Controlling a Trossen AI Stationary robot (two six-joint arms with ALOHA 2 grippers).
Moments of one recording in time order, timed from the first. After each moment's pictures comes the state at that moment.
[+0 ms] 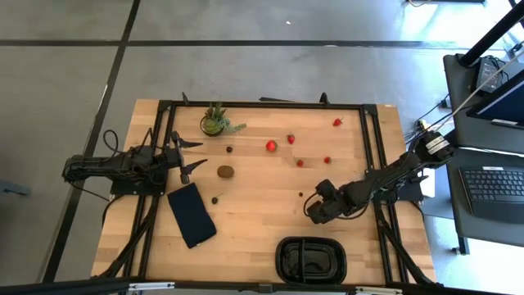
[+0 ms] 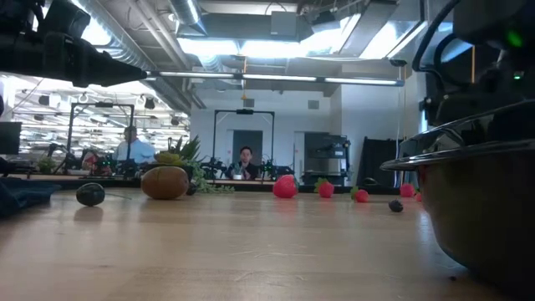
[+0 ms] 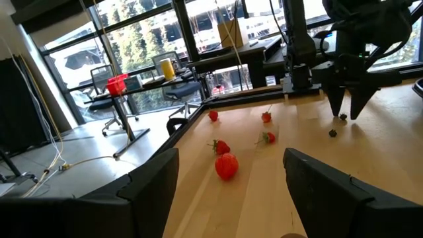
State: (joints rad) left arm 0.01 0.00 0.07 -0.07 -0.32 0.25; right arm 0.48 1.53 0.69 -0.55 0.25 1.45
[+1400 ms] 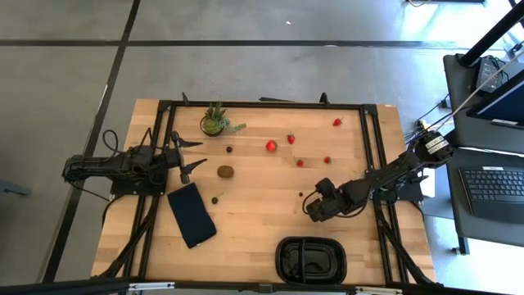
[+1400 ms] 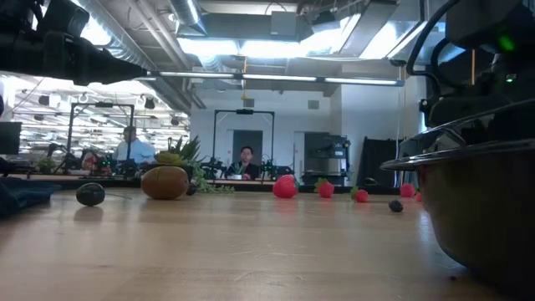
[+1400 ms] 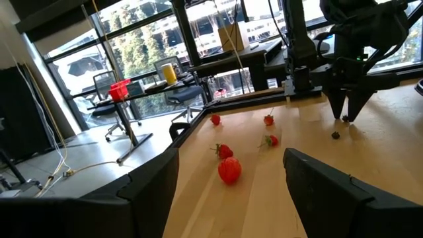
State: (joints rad) left arm 0.01 0.00 0.07 -0.06 -0.32 0.27; right arm 0.45 1.54 0.69 -0.55 0.26 1.46
